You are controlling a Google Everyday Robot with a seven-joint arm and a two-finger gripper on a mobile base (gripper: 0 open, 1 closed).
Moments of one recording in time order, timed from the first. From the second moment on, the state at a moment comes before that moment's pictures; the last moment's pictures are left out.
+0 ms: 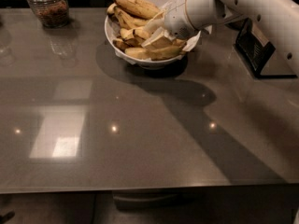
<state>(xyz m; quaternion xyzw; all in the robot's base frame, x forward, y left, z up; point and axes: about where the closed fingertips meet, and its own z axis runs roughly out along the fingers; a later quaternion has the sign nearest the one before) 0.684 -0.005 0.925 -0.65 0.60 0.12 0.44</state>
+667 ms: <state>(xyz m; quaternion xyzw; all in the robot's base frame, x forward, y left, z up) 0.695 -0.008 0.911 -0.65 0.62 0.11 0.43</state>
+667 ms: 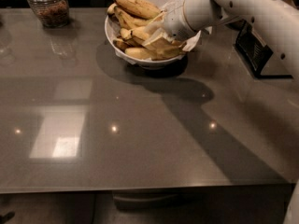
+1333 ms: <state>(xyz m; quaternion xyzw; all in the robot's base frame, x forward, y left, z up) 0.685 0.001 0.930 -0.65 0.61 0.12 0.44</state>
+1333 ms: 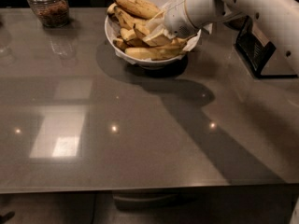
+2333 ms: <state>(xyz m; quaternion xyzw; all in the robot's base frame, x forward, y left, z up) 0.638 0.005 0.993 -0.67 0.60 0.13 0.42</state>
